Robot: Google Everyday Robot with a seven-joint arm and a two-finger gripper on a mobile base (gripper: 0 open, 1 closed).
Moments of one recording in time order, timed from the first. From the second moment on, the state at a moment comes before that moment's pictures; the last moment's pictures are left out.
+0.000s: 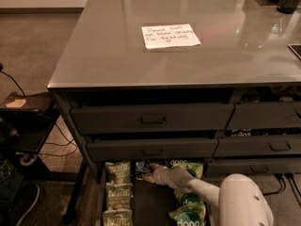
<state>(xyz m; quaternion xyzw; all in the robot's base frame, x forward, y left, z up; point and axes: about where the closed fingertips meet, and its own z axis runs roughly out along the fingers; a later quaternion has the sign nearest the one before) 0.644 0.014 0.137 -0.44 0.78 0.19 0.40</state>
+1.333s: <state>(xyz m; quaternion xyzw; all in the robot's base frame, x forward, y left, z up) 0.550 -0.028 0.194 -0.50 0.77 0.20 0.34</state>
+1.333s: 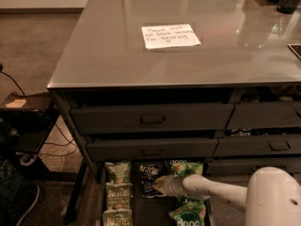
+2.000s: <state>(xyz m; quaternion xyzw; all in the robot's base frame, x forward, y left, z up) 0.482 -0.049 0.249 -0.52 0.76 0.22 0.32</state>
